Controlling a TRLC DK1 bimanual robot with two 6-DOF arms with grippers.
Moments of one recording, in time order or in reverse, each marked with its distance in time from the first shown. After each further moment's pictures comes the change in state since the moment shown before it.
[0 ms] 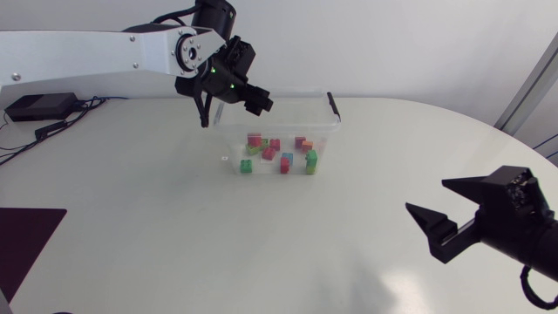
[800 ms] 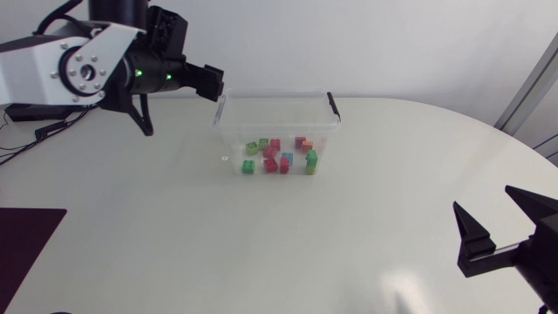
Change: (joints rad) left arm 0.068 -0.455 -0.470 0.317 -0.176 0.004; right arm -0.238 -0.507 -0.190 0.003 0.019 0.000
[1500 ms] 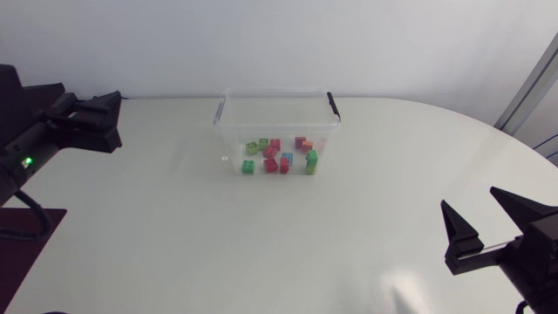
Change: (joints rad) left arm 0.042 -0.819 -0.626 0.156 -0.125 -0.031; right arm 0.058 -0.025 -0.092 0.124 0.003 0.122
